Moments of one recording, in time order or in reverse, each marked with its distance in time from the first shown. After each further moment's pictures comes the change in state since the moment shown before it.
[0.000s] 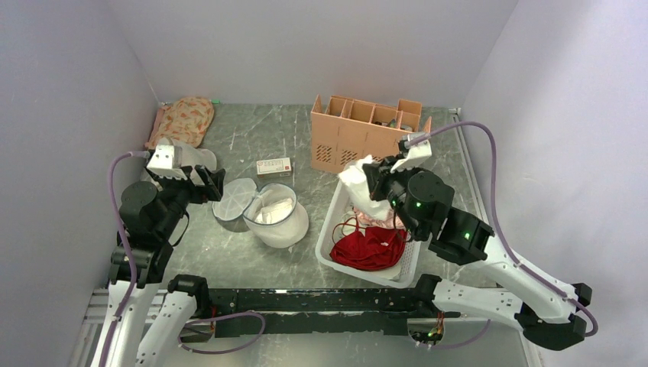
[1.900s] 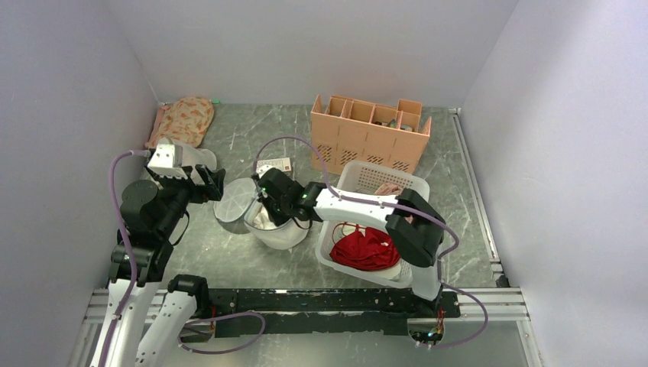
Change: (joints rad) left arm 0.000 0.012 0.005 -0.007 -0.002 -0.001; right arm 0.047 1.090 0.322 0.000 -0.549 0.016
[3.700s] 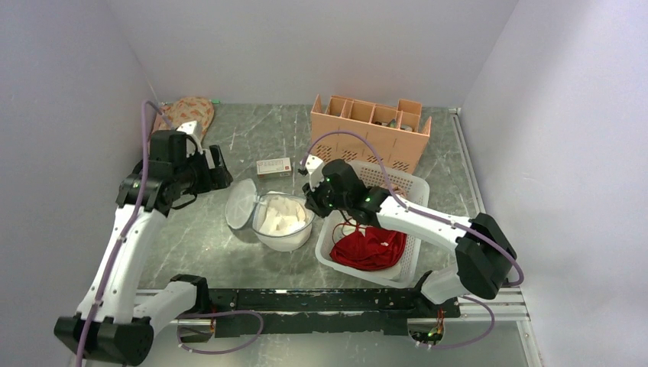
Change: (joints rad) left arm -0.001 0.465 0.341 -0.489 0.006 -0.149; right arm -0.205 -0.493 -0.465 0.217 -0.177 -0.297
